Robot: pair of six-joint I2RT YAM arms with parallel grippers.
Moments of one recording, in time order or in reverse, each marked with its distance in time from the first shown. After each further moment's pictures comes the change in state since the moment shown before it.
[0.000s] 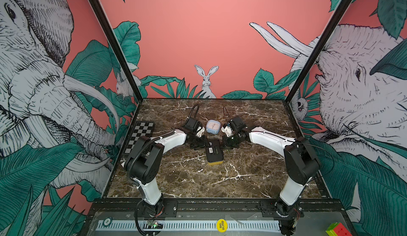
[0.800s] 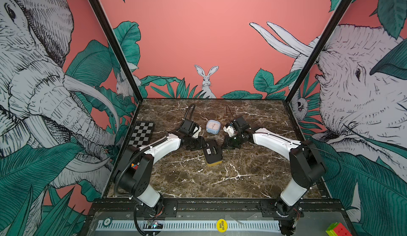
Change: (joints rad) left arm 0.004 -0.140 -0.090 -0.018 -0.073 -0.001; right arm -0.014 -0.052 -0.032 0.006 -0.028 0.018
